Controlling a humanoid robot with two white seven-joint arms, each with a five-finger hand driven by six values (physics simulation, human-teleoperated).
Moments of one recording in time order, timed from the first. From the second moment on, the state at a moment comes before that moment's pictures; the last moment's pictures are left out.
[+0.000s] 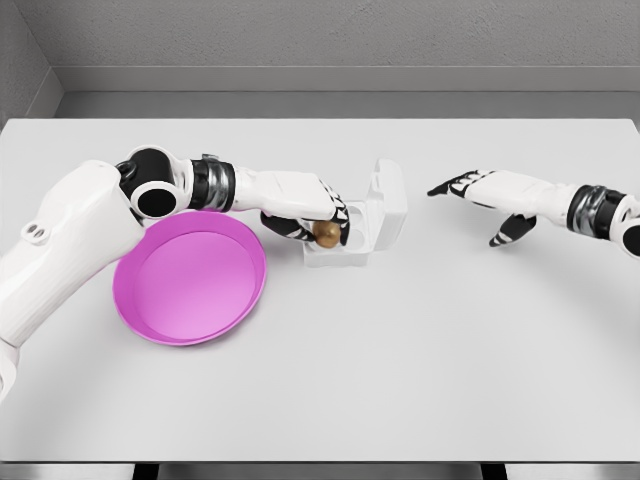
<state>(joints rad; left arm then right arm) -0.91 0.38 -0.92 -1.19 -0.41 -0.61 -0.61 -0.74 -0.79 0.87 -1.22 0.30 -0.44 0.38</state>
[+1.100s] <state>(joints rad) -0.91 0.39 -0.91 -1.20 -0.41 -0.61 -0.61 -0.73 -0.80 0.86 -1.22 0.30 -0.44 0.38</state>
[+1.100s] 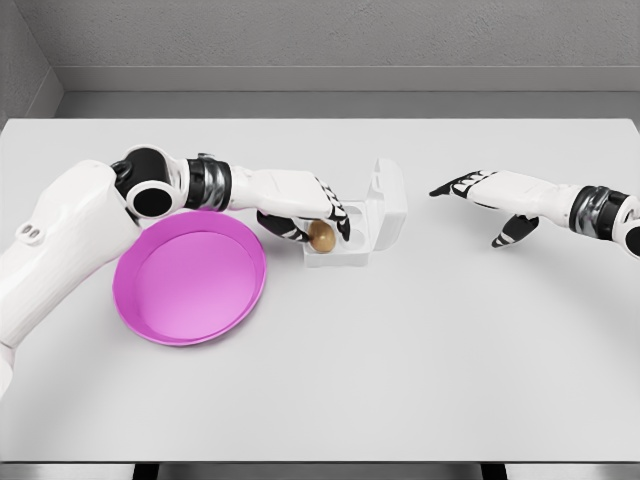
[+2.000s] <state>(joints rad) -0.10 0.69 -0.02 -1.36 0.20 -0.61 -0.61 -0.73 -0.80 0.86 -1.25 0.30 -0.45 0.38</state>
